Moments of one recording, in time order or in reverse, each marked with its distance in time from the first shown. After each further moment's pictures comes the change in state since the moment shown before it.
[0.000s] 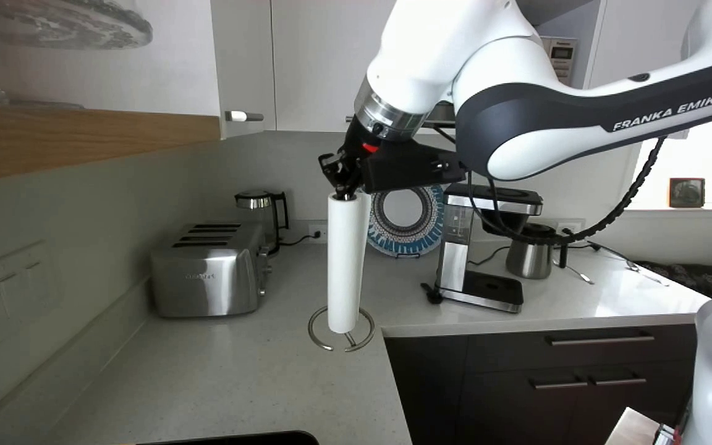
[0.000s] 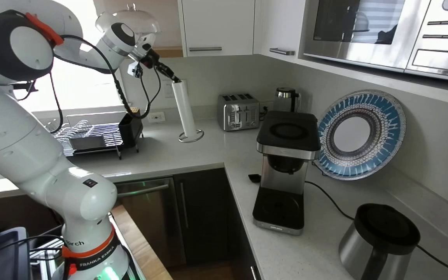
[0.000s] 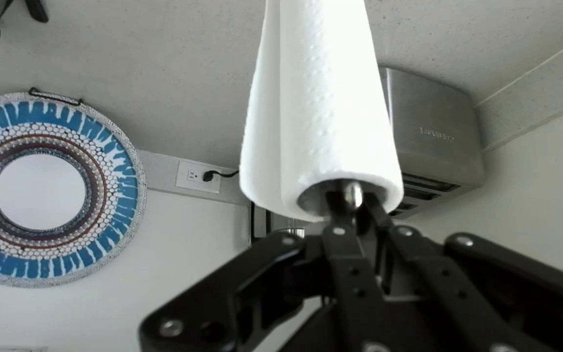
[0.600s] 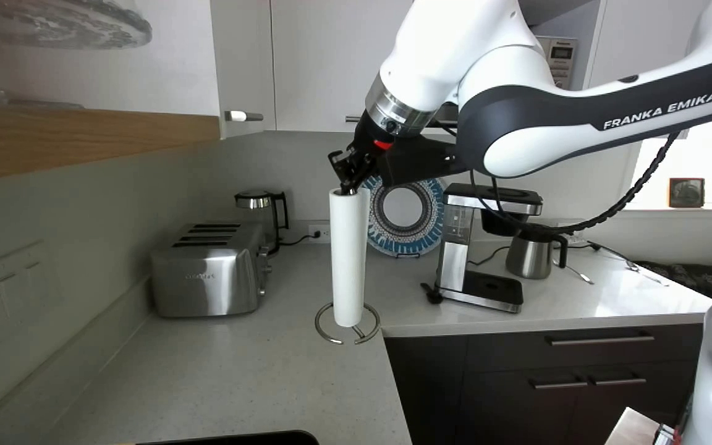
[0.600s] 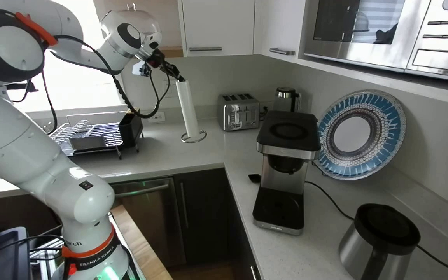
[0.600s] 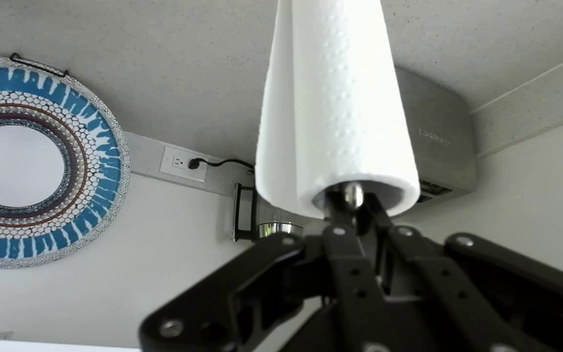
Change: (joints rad) arm -0.099 -0.028 0.027 -0.035 0.059 0.091 -0.161
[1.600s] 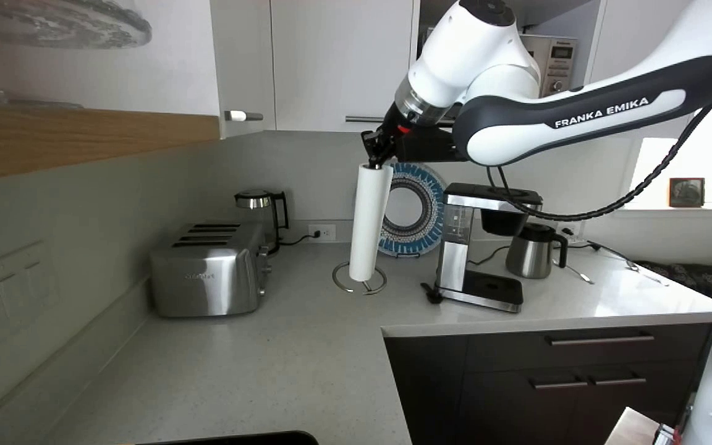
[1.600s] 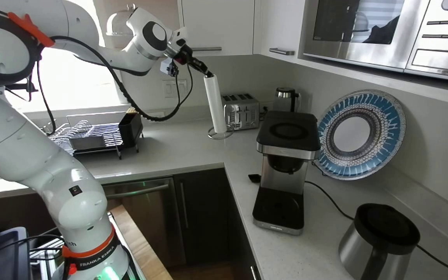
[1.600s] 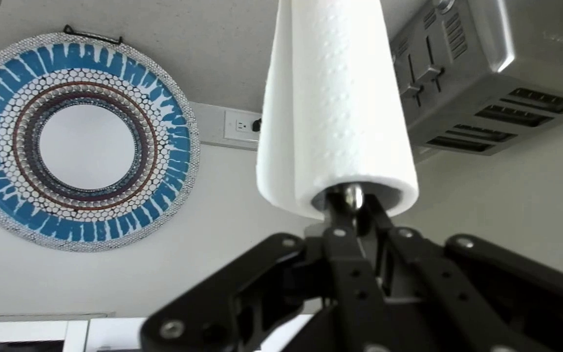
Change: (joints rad) arm -0.230 -0.011 -0.061 -0.023 0.006 0.195 -0.044
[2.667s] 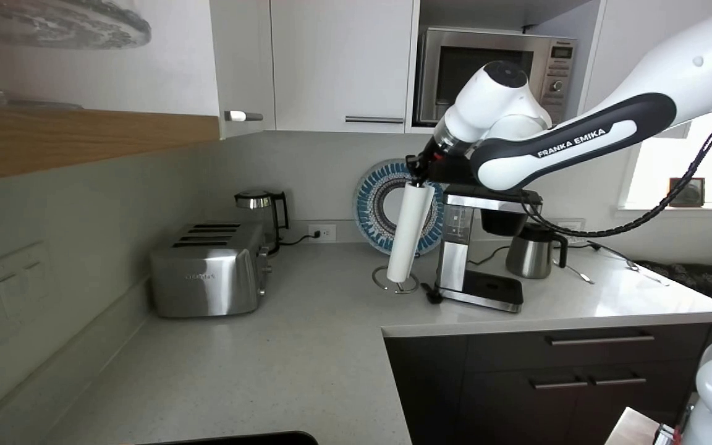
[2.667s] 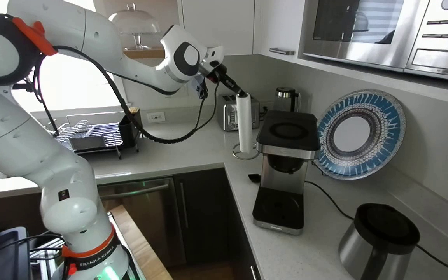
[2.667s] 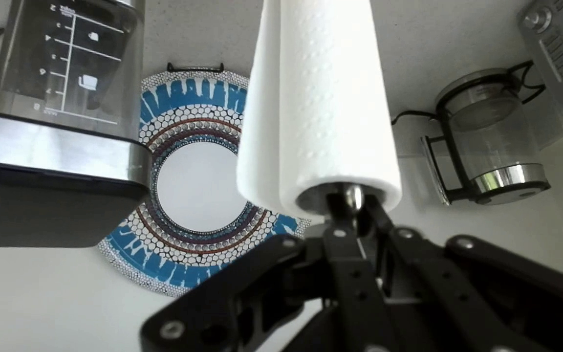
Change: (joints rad) arm -0.223 0.039 -0.102 -0.132 0.029 0.226 -0.006
